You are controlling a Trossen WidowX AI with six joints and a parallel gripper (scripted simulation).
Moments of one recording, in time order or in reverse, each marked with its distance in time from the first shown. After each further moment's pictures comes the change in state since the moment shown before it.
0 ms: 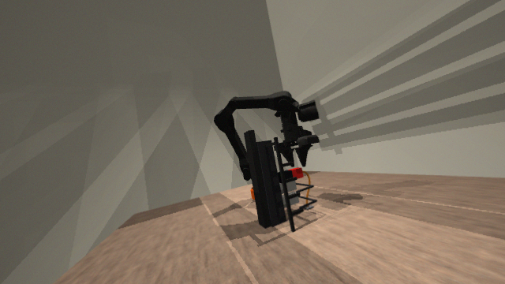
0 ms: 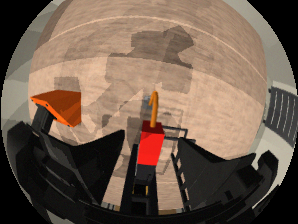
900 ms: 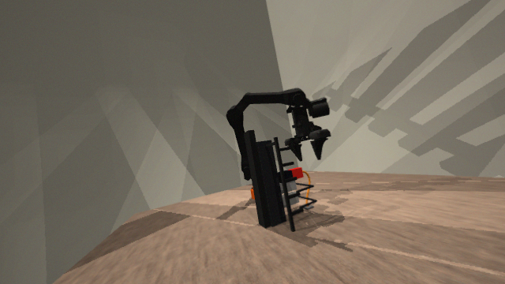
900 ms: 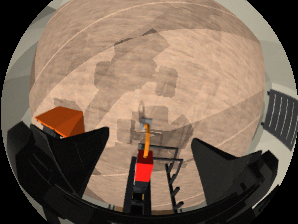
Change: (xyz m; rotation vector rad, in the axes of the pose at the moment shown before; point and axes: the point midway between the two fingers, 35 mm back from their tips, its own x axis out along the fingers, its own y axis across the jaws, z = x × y) arm -0.014 -0.001 0.059 0.003 -0.004 -0.007
